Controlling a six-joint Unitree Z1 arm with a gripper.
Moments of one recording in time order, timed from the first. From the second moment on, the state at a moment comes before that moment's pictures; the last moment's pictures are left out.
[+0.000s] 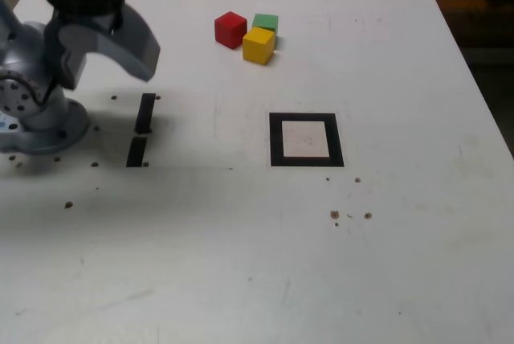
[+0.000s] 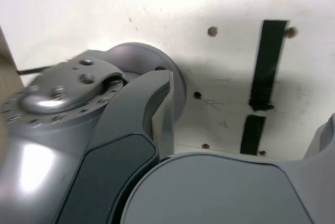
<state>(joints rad) 0.03 1.32 -0.81 1.29 0.10 0.04</state>
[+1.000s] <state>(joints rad) 0.42 1.59 -1.37 1.50 0.03 -0.31</state>
